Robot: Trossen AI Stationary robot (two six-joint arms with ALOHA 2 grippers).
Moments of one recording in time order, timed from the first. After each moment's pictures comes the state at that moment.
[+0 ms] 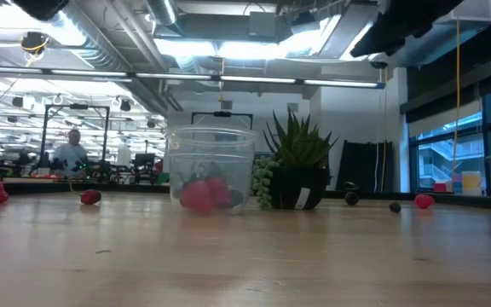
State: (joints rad) left arm -0.71 1.70 1.26 -0.94 -0.07 -1.78; right arm 0.16 0.98 0.81 -0.42 0.28 0.10
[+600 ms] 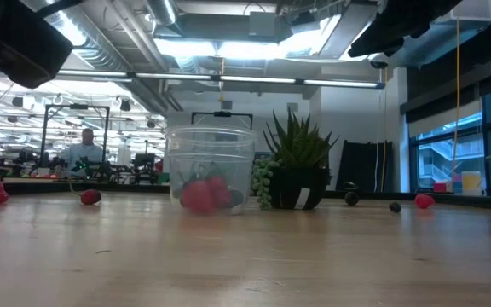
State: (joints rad) left arm -0.71 1.89 1.26 -0.87 0.00 -1.74; right arm 0.15 0.98 0.81 -0.42 0.28 0.10
